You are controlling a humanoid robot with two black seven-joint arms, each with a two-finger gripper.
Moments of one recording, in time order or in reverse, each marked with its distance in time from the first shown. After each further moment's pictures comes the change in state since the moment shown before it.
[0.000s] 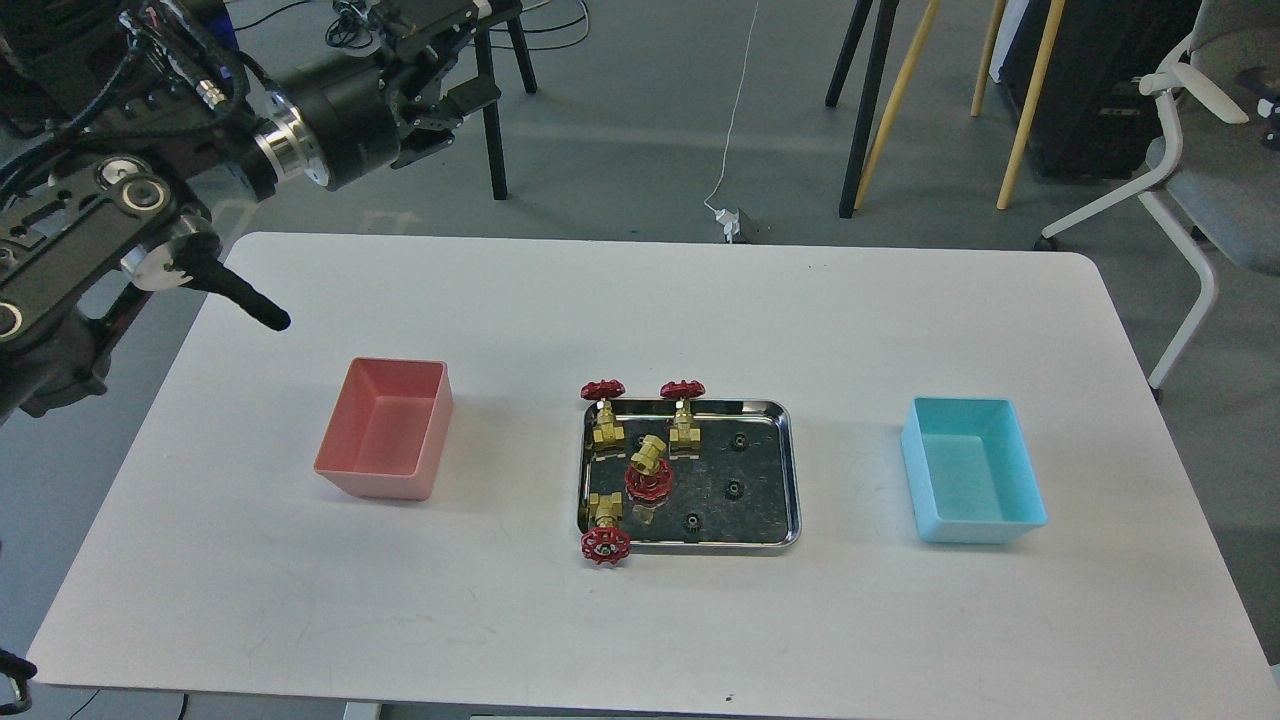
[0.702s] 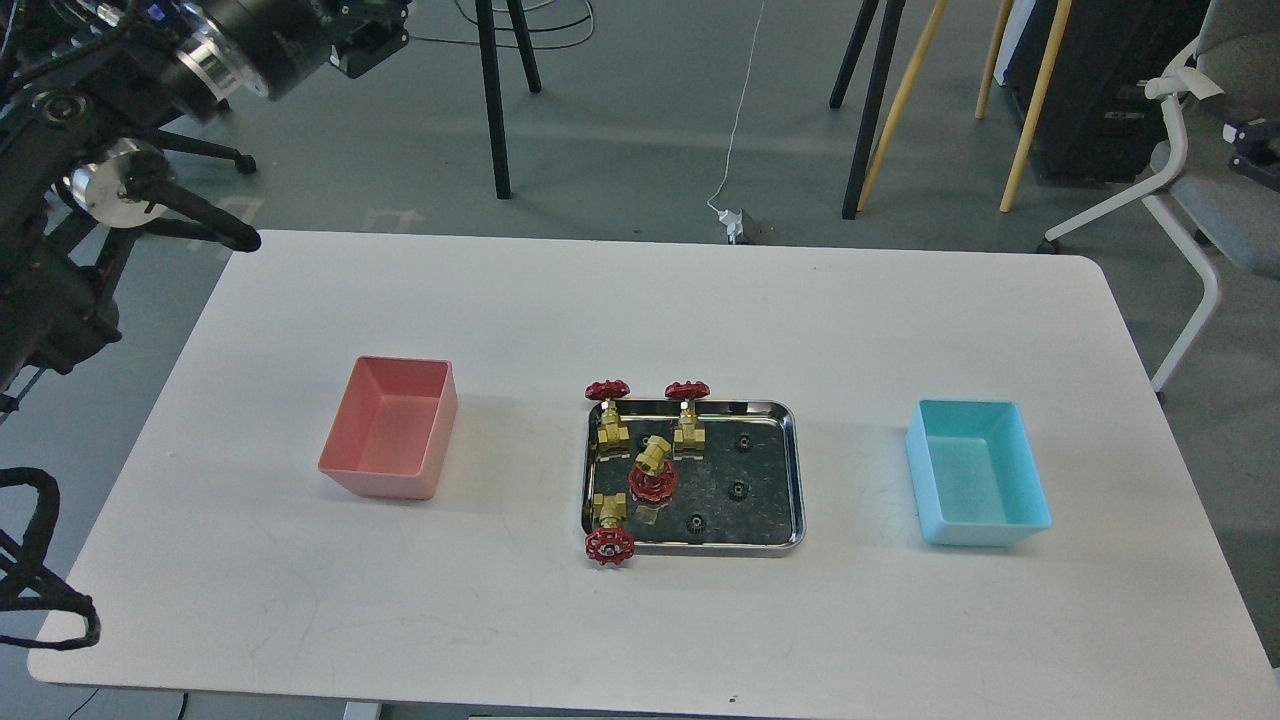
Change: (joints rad) left arm -0.073 -0.106 -0.169 0.306 -0.095 -0.143 -0.113; right arm -0.125 -0.031 -0.006 0.003 -0.025 0.000 0.027
